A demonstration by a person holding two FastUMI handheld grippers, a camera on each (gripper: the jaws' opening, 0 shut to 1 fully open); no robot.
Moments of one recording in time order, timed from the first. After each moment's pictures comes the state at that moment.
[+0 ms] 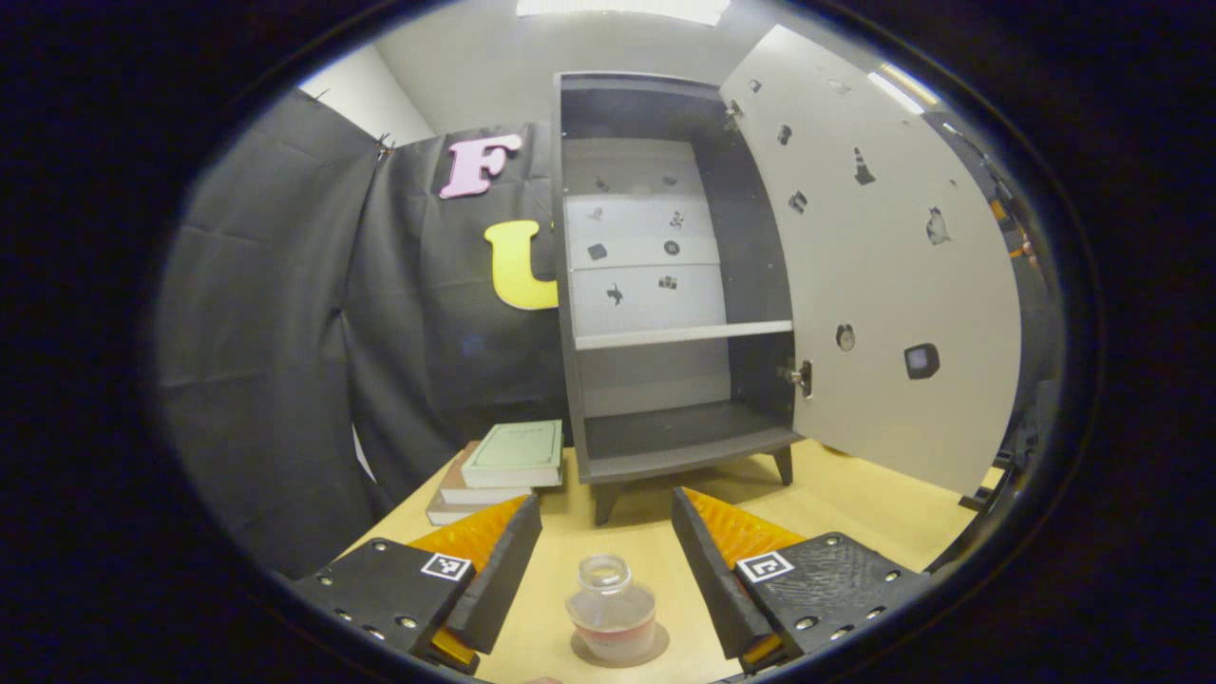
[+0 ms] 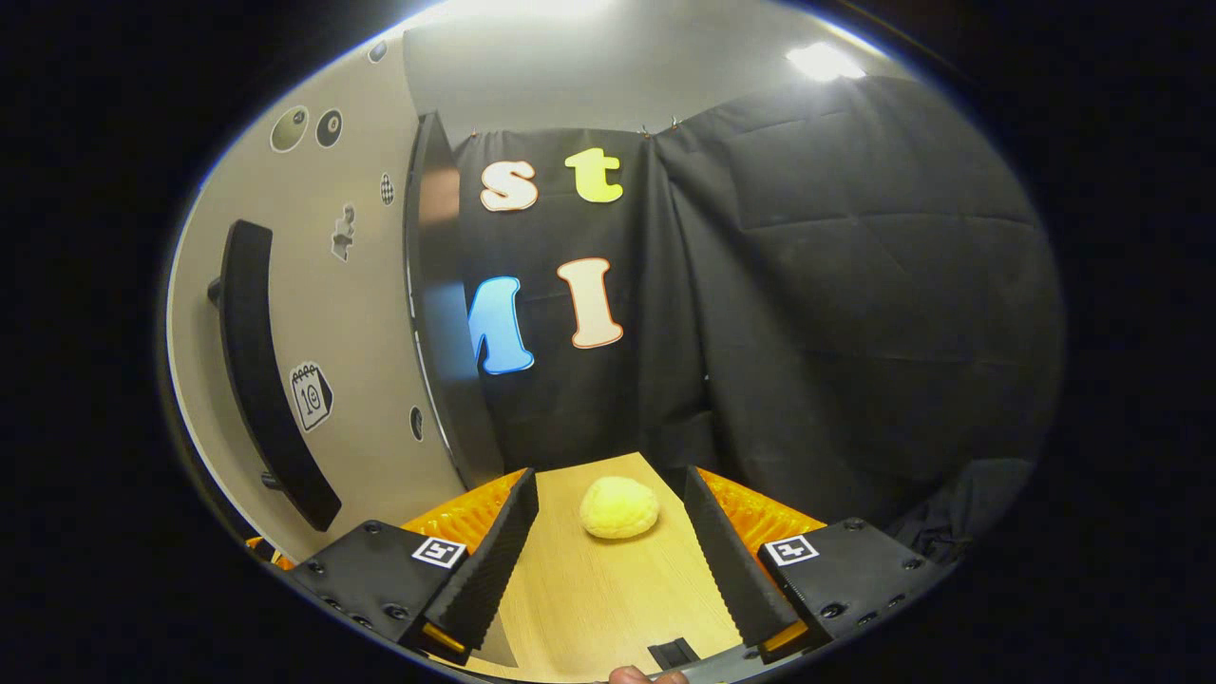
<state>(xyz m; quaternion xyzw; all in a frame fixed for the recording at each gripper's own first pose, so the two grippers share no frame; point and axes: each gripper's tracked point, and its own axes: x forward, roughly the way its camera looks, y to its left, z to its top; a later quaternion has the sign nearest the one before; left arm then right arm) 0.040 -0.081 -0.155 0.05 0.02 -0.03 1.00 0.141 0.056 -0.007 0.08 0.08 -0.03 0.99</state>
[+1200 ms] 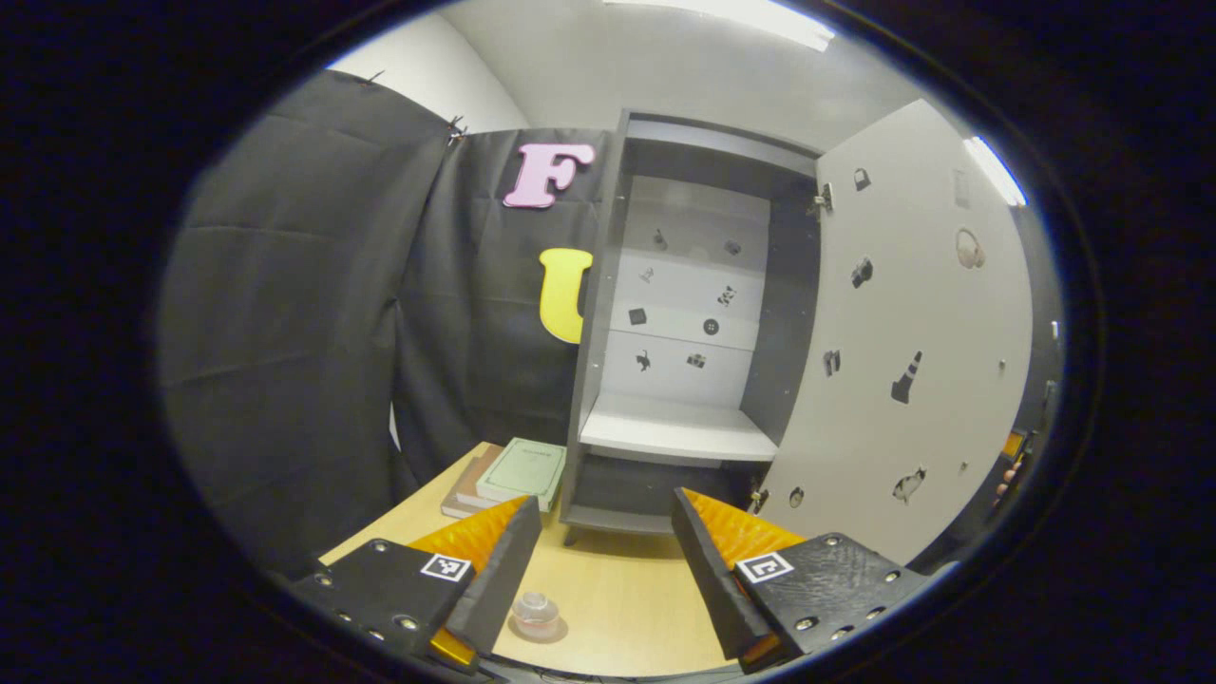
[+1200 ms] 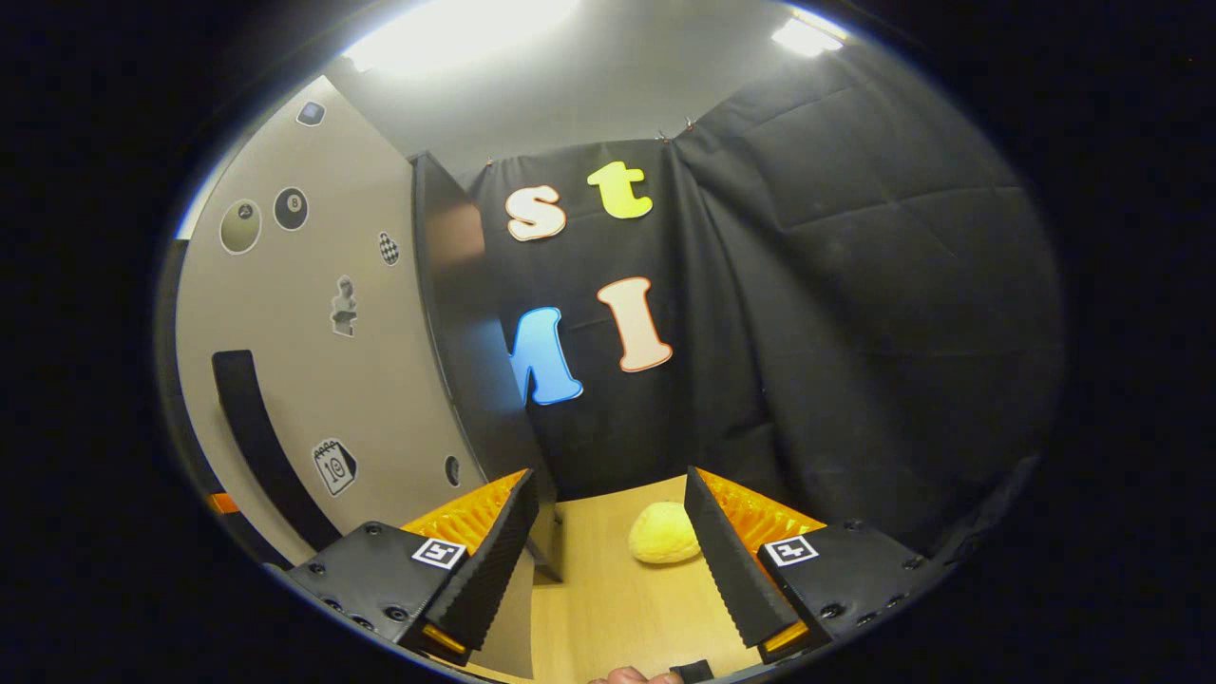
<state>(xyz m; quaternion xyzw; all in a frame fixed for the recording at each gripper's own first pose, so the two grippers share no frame) -0.012 -0.108 0.033 -0.07 0.07 0.07 0.99 0.173 0.058 0.031 0.13 0.06 0.08 0.99</state>
